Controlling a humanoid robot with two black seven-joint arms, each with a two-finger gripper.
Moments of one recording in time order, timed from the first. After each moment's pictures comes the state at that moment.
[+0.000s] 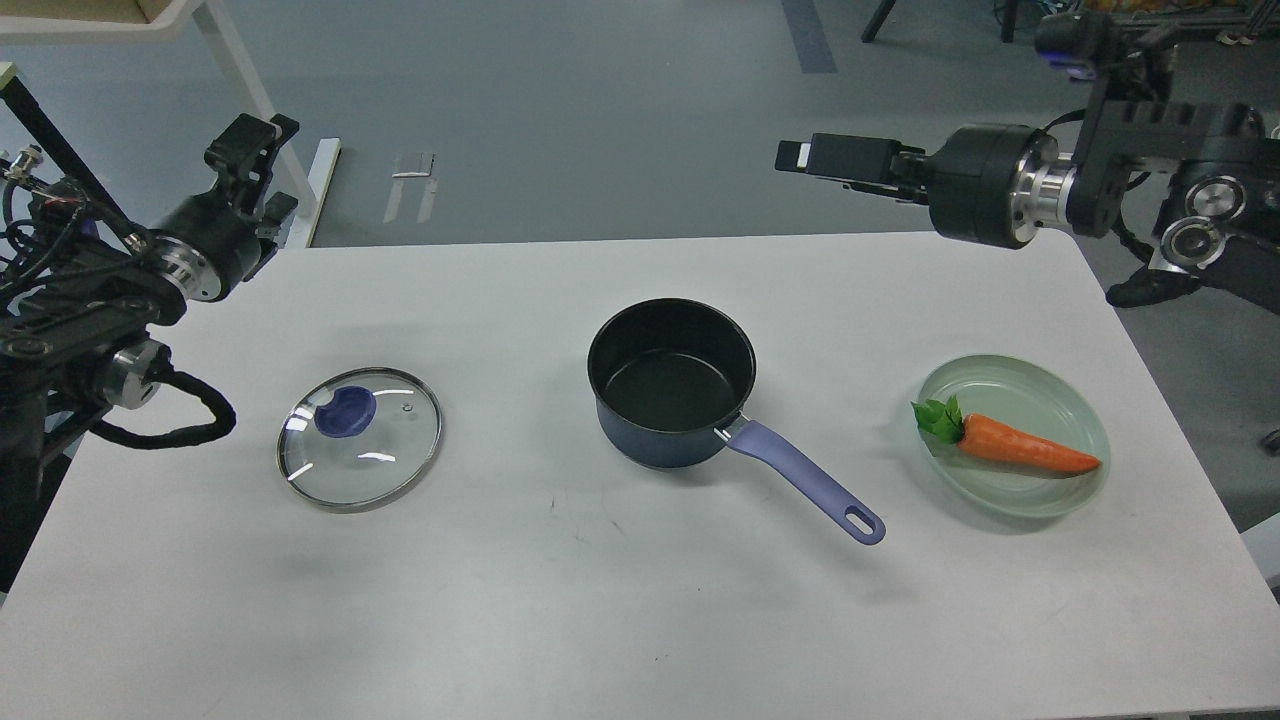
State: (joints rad) left arm -1.01 0.57 0.00 -0.73 0.08 -0.01 -0.49; right arm 1.19 -0.76 0.27 1.36 -0.97 0.29 0.04
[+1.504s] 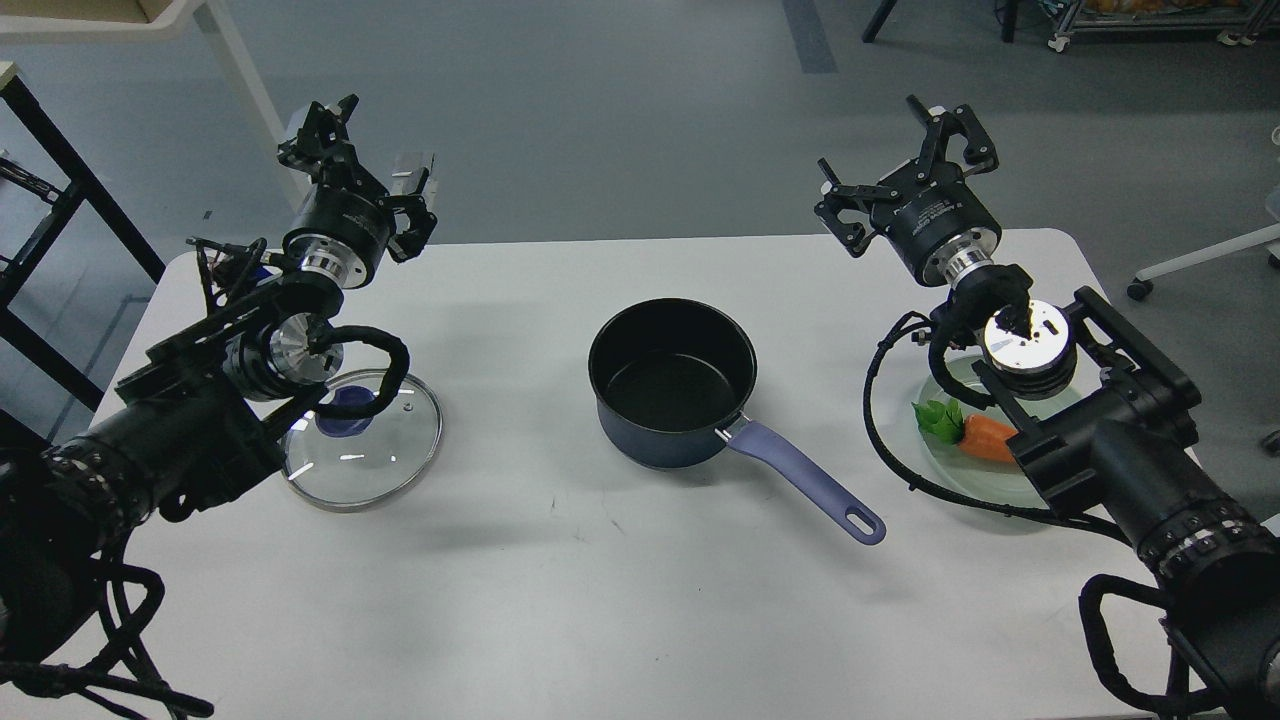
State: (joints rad) left arm -0.89 0.24 -0.43 -0.60 -0.27 -0.16 -0.49; right arm 0.74 -0.13 1.04 0.74 0.12 0.26 0.05
